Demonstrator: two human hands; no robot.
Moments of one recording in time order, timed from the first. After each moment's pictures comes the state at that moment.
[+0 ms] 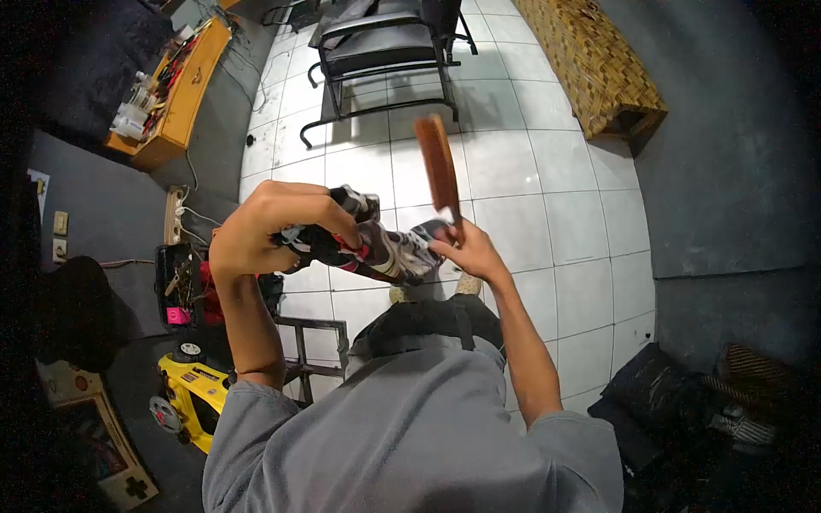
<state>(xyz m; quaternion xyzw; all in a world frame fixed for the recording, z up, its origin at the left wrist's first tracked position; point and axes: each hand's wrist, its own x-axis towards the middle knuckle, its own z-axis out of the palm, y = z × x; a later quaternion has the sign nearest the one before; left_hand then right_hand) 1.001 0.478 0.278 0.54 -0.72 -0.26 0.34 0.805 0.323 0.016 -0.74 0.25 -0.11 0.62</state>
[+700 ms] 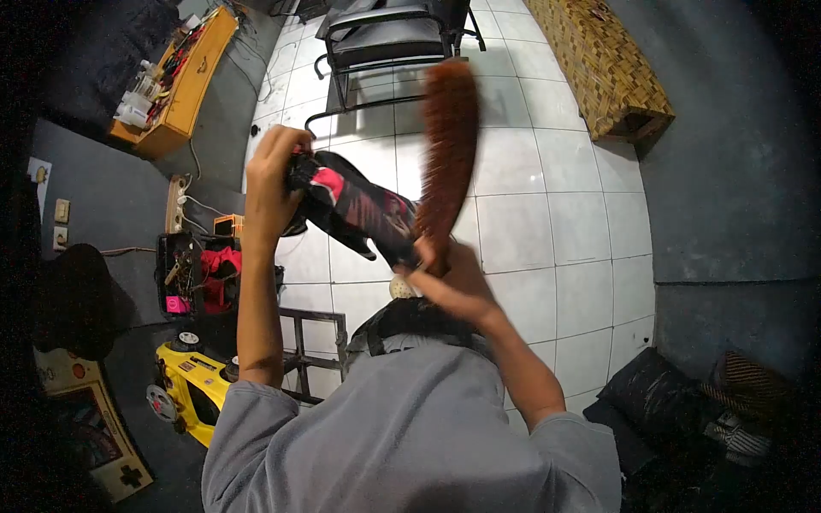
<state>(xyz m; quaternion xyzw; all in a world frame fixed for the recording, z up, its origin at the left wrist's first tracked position) 1.027 0.481 0.216 0.76 -0.55 0.11 0.33 0.801 0.378 0.146 -0.70 0.20 -0.15 0.67</state>
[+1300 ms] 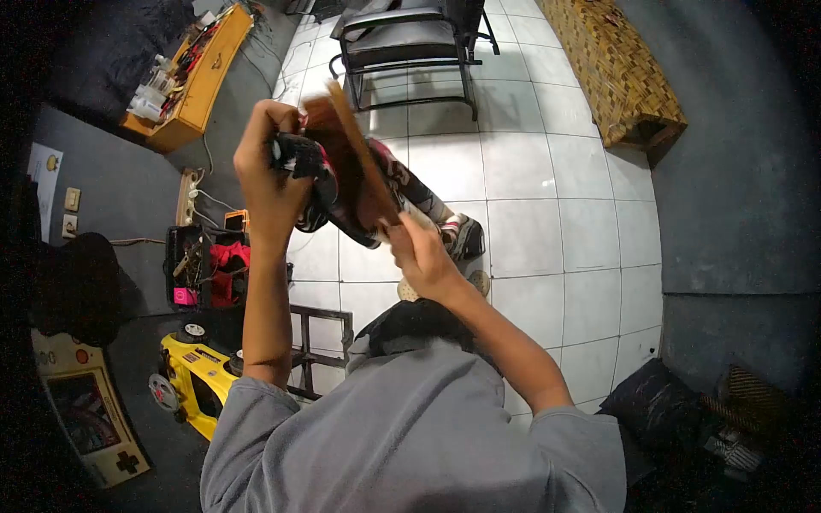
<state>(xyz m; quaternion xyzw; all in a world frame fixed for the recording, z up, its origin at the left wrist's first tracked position) 1.003 0.462 0.245 0.71 -0.50 0.15 0.48 0.844 0.388 0.102 -0.70 0.10 -0.18 0.68</state>
